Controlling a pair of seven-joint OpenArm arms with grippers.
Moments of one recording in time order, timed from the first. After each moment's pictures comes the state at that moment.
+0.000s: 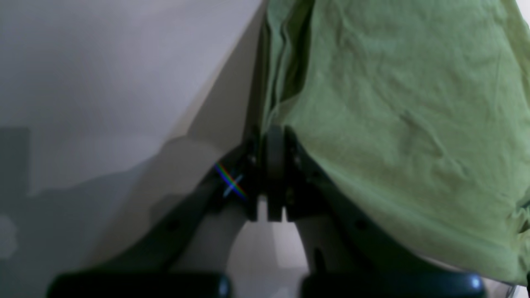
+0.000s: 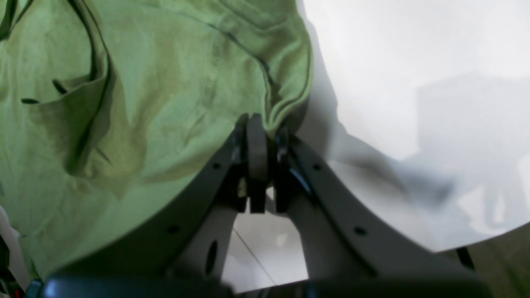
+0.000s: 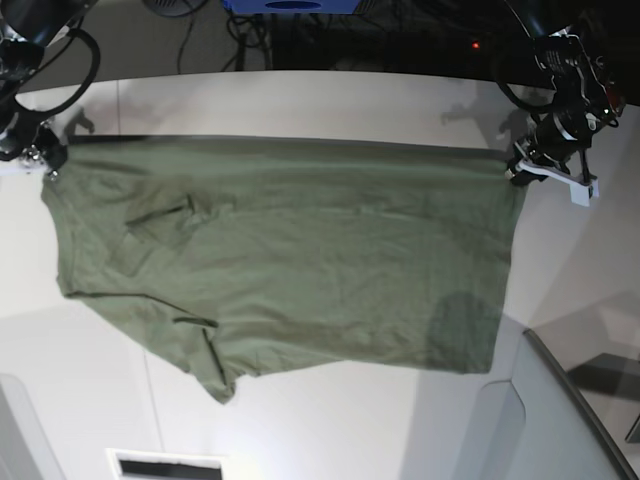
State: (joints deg) left arm 8.6 -9.3 -41.4 73.8 -31.5 -23.8 48.1; right arm -5.3 5.6 49.0 74.1 28.6 15.8 -58.8
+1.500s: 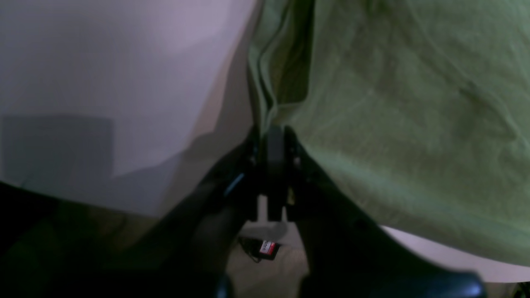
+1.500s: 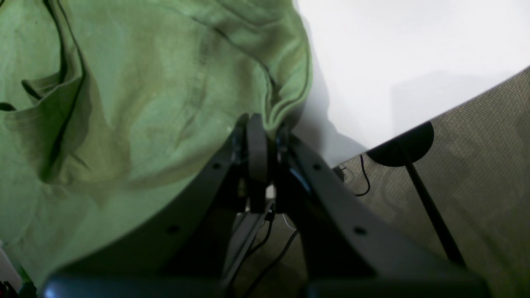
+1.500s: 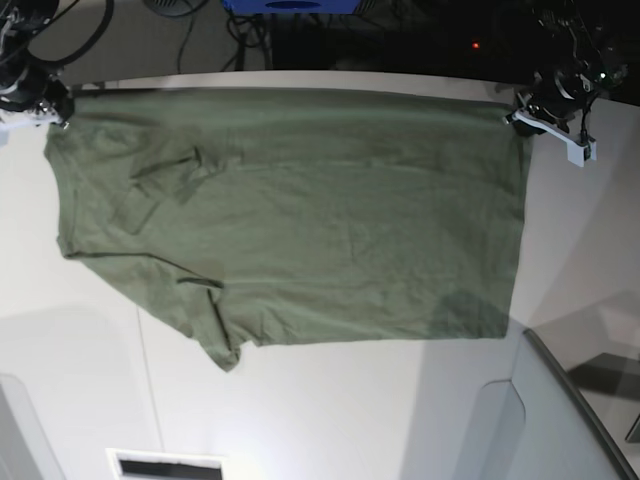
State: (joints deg) left arm 17.5 -8.6 -41.2 80.2 -23.7 -24.0 48.1; right arm -15.5 1.7 48.9 82.3 28.7 15.8 -58.7
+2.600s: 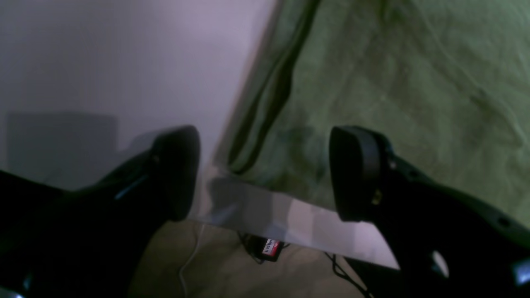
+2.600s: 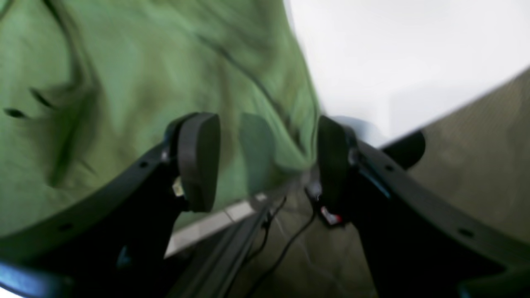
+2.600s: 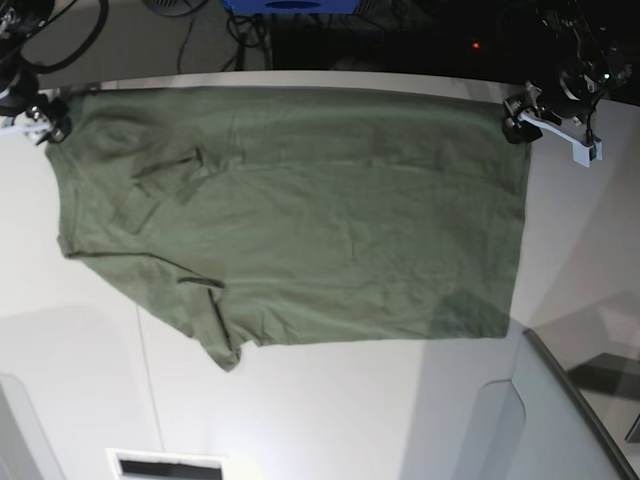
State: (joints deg) left arm 17.7 -9.6 -41.6 80.1 -23.7 -23.9 48.2; right arm -15.5 1.7 49.4 86.5 28.5 15.6 -58.5
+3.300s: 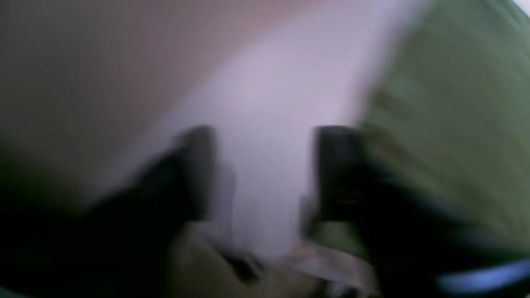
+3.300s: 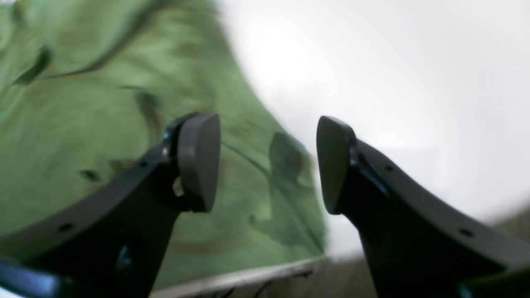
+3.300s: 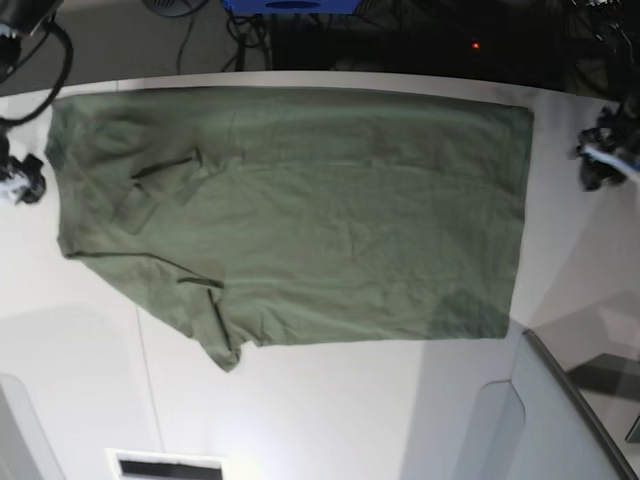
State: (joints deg) left arm 16.9 -15.7 -44.9 95.5 -26.4 -32.2 47.8; right arm -7.4 10.7 40.6 86.0 28.6 16.2 -58.8
